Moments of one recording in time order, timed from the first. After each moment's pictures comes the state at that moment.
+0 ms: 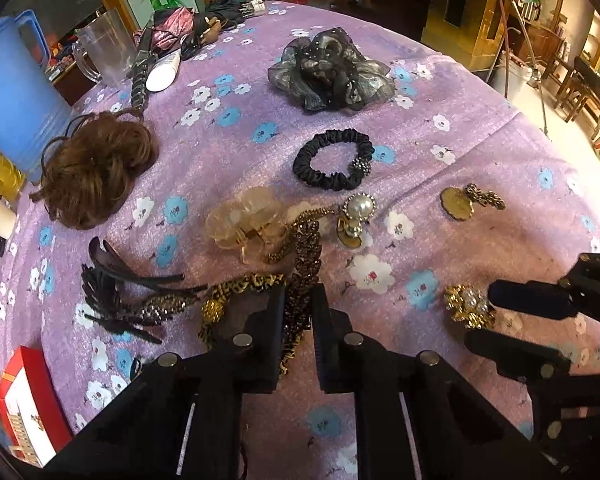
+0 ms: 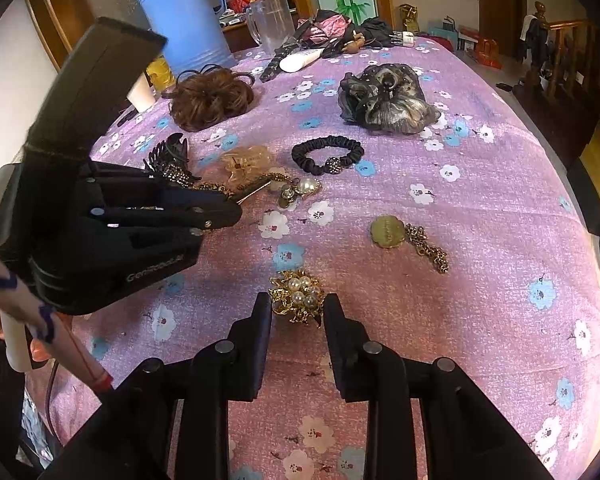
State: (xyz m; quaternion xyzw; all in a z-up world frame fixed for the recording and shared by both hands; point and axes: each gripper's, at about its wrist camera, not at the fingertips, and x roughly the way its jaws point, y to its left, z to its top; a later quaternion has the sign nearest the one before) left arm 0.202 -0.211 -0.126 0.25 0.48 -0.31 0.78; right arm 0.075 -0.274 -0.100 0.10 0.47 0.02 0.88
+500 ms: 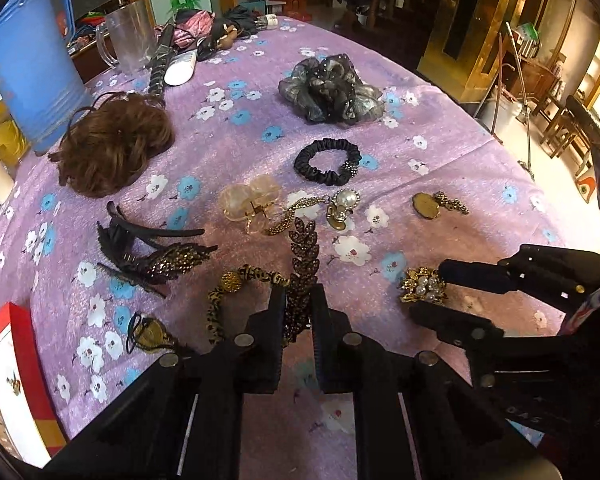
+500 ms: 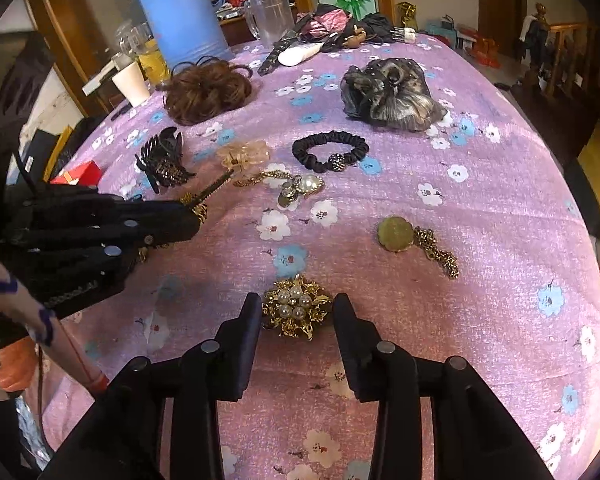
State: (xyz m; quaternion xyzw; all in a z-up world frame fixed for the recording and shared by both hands) left arm 0.185 -0.179 -0.105 0.18 0.48 -0.33 0.79; right arm 0.085 -0.265 -0.106 0.09 0.48 0.01 0.87
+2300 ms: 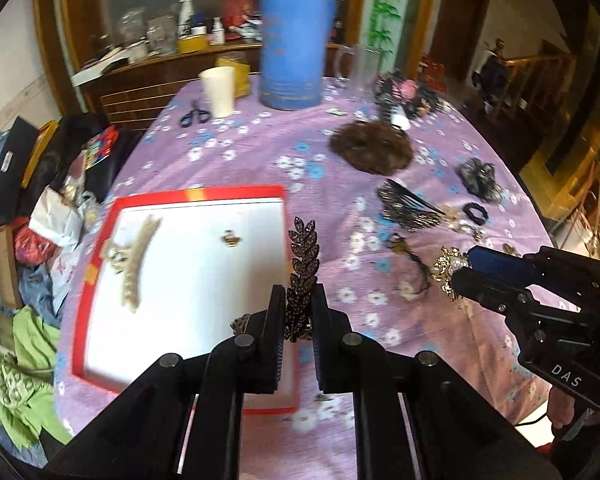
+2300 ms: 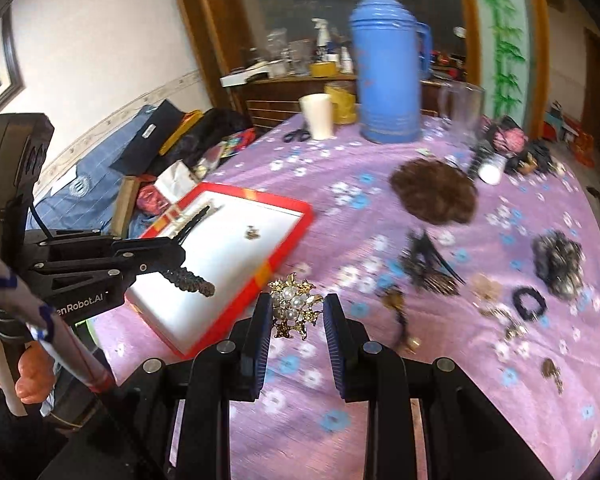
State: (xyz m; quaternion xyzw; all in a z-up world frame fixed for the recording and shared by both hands) left arm 0.132 0.088 0.006 0.04 0.46 -0.12 0.88; right arm 0.091 -0.076 0.008 0.01 0.40 0.21 0.89
